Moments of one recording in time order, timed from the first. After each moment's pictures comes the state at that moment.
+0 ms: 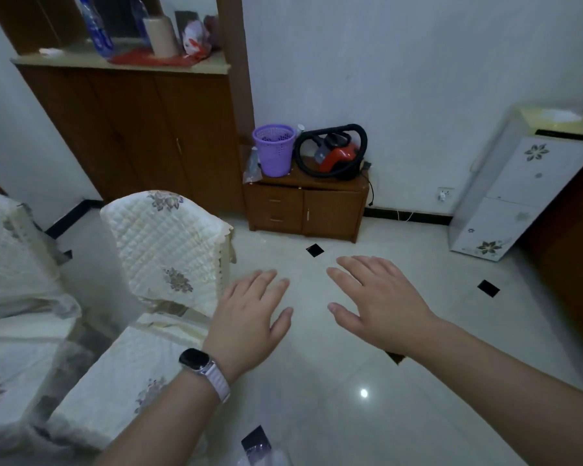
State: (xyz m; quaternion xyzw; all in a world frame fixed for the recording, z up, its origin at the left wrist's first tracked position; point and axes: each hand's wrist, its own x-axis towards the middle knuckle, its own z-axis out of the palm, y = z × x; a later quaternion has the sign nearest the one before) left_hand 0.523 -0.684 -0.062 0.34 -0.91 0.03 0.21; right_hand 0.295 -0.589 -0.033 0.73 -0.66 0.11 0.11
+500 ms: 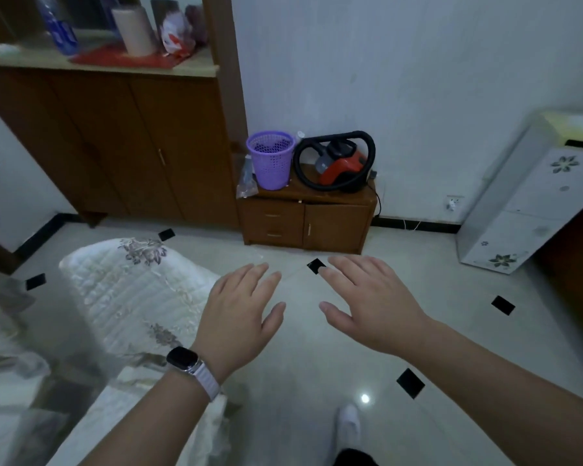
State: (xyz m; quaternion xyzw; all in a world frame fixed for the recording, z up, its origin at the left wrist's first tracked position) left_hand 0.474 -0.902 -0.059 0.33 -0.92 0.02 0.21; right_hand 0.253 -0.799 -0.035 0.73 -0.67 0.12 0.09
